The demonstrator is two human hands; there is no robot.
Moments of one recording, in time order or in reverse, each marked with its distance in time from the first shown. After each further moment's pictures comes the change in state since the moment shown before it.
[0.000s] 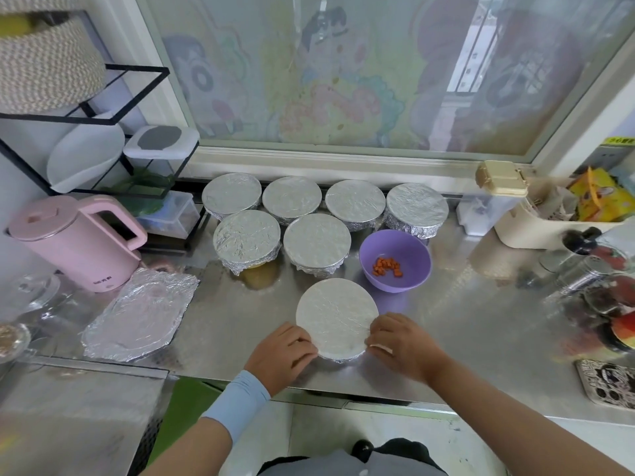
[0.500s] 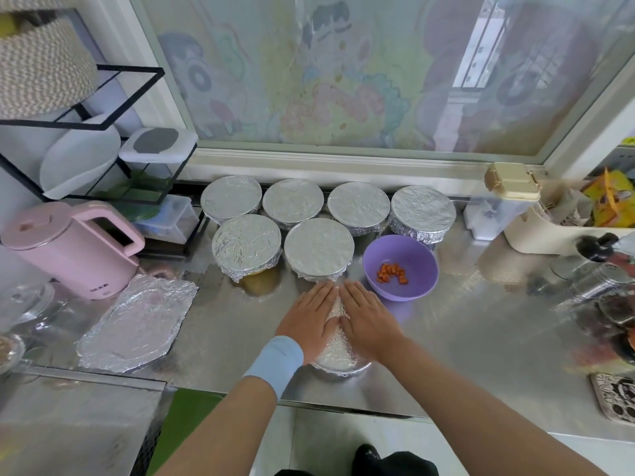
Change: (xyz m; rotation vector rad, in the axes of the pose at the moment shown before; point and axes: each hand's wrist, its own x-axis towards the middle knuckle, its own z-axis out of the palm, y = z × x) left_hand 0.088 -0.009 0.015 0.175 -0.440 -0.357; right_hand 0.083 -0.012 0.032 -0.138 -0.360 0.419
